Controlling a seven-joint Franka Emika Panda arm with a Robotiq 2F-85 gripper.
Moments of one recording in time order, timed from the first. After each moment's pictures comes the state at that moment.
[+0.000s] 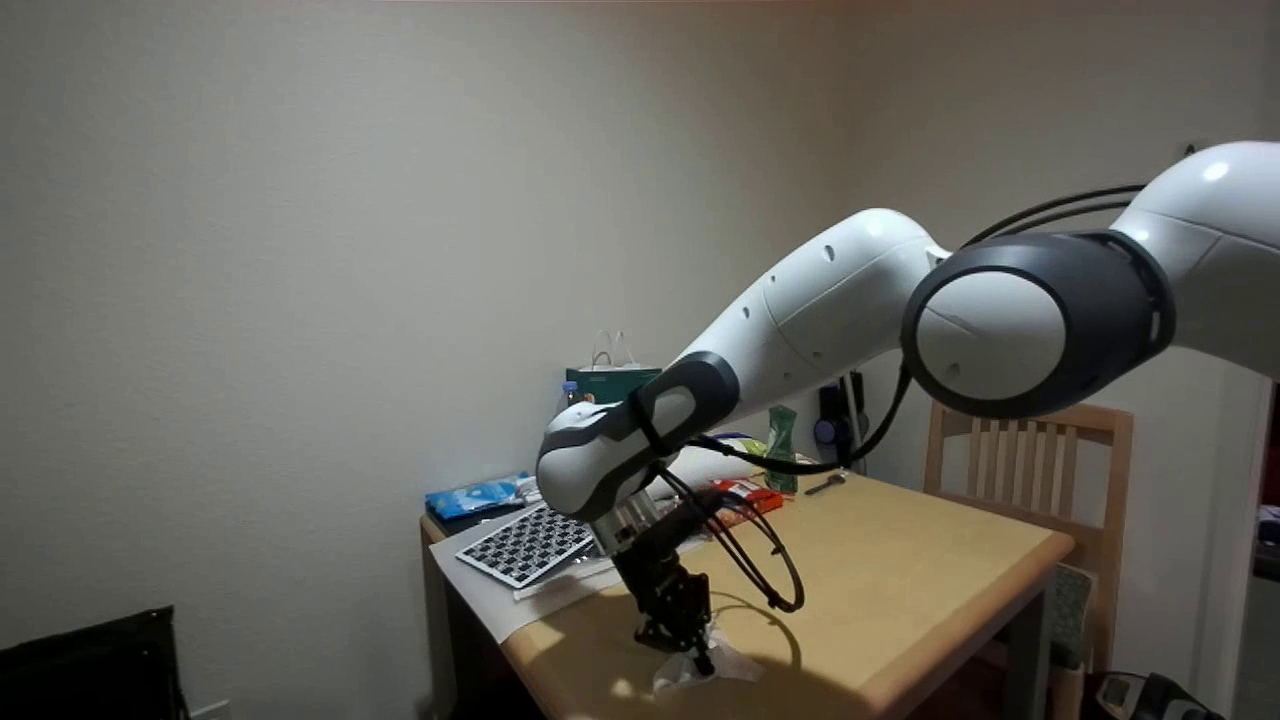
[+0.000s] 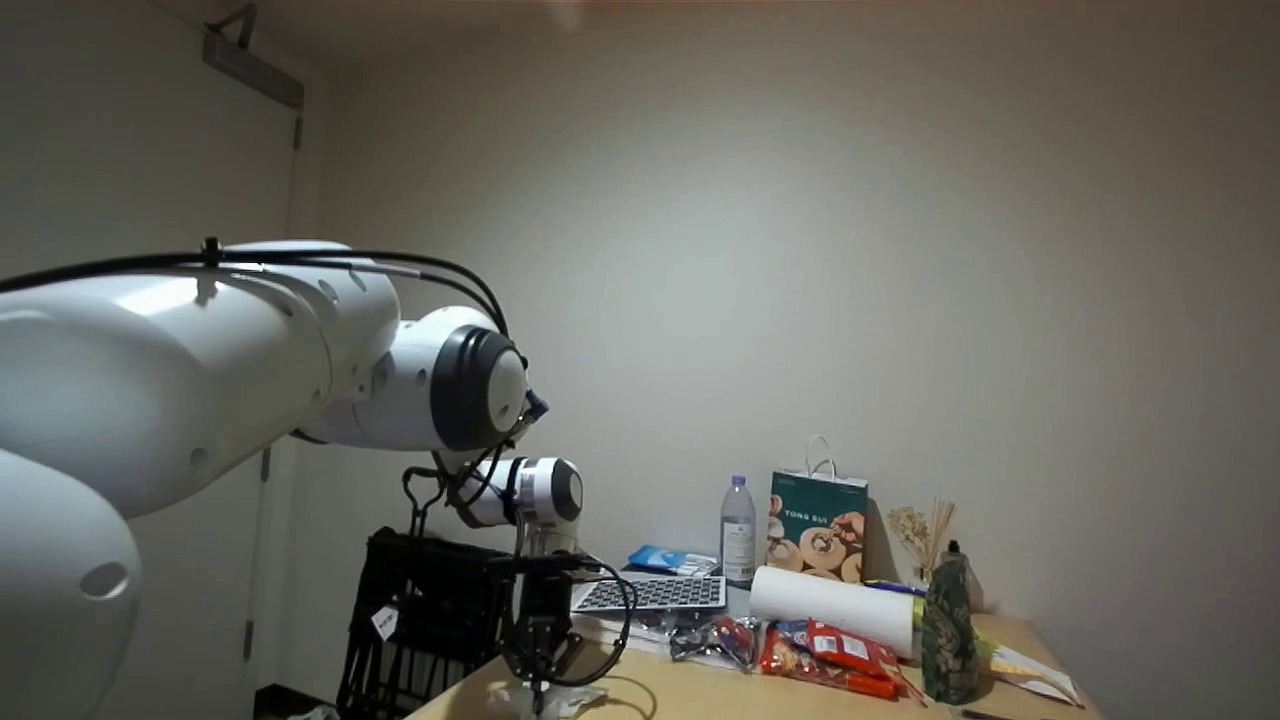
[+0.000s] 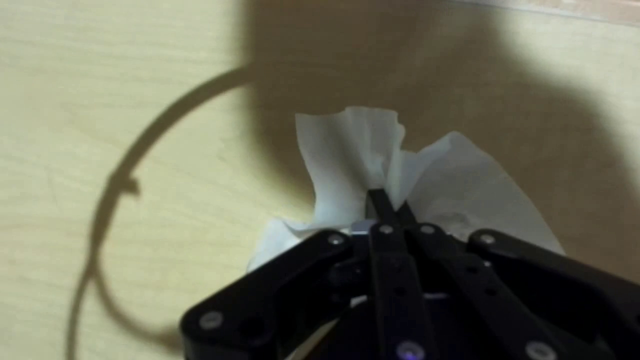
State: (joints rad) arm 0.21 1.07 0.01 -1.07 -0.15 1.59 0.06
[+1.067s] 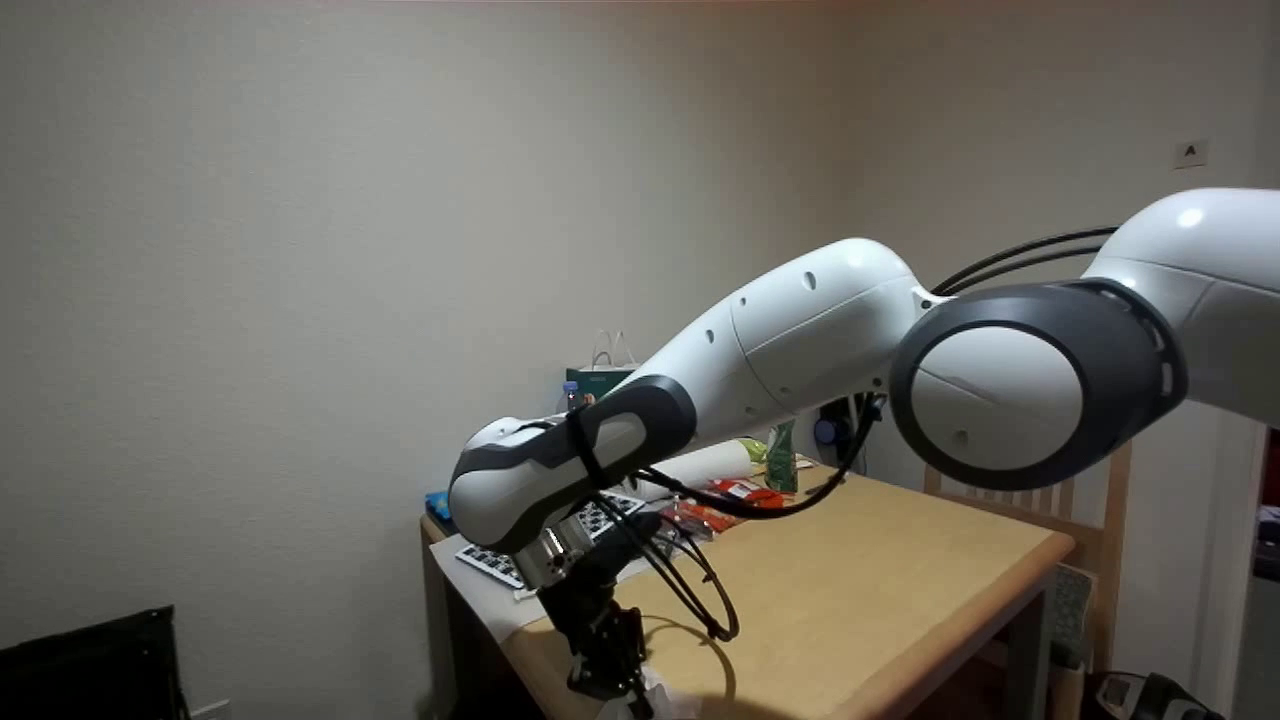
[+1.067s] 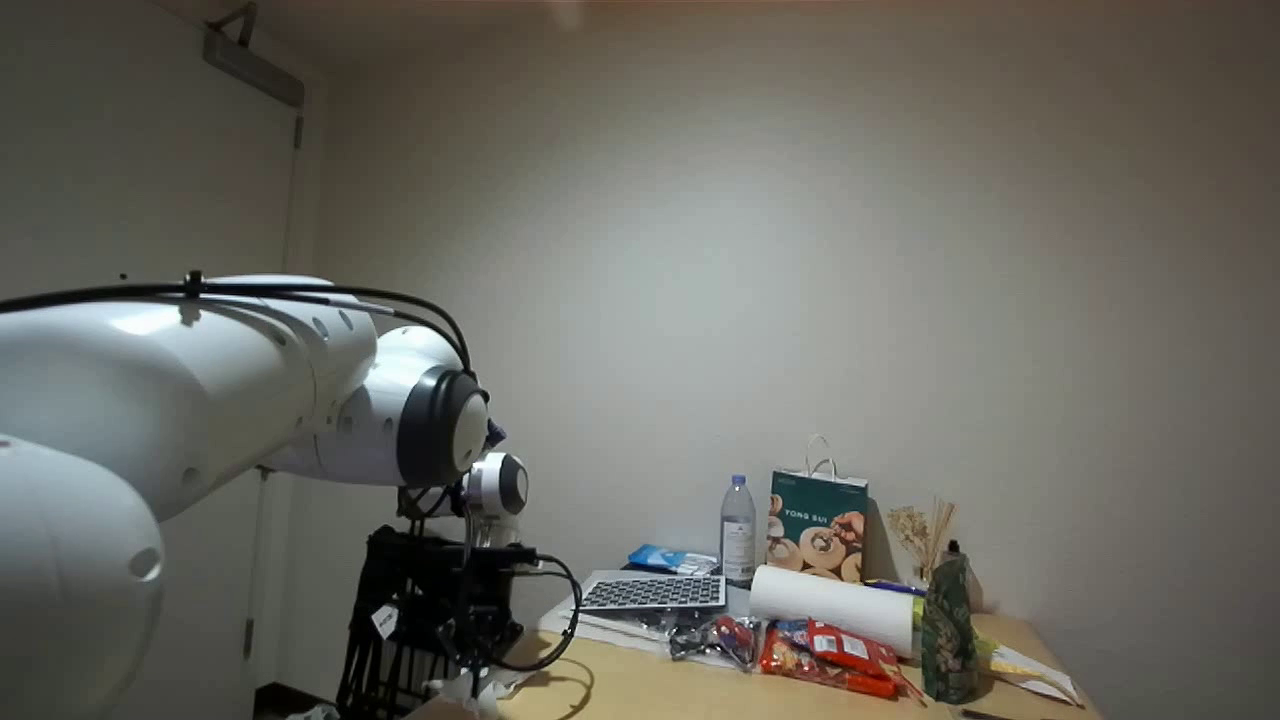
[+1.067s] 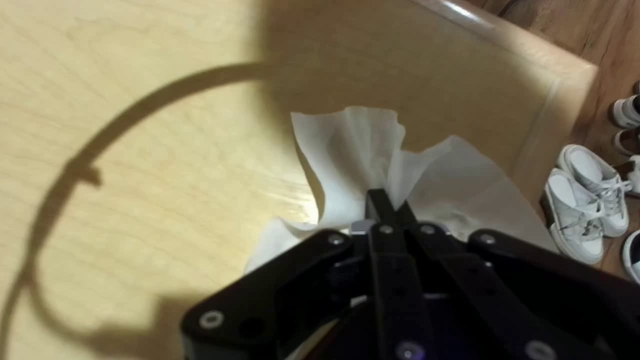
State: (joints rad) arm 0.31 1.17 0.08 -0.88 -0.16 1.49 -0.11
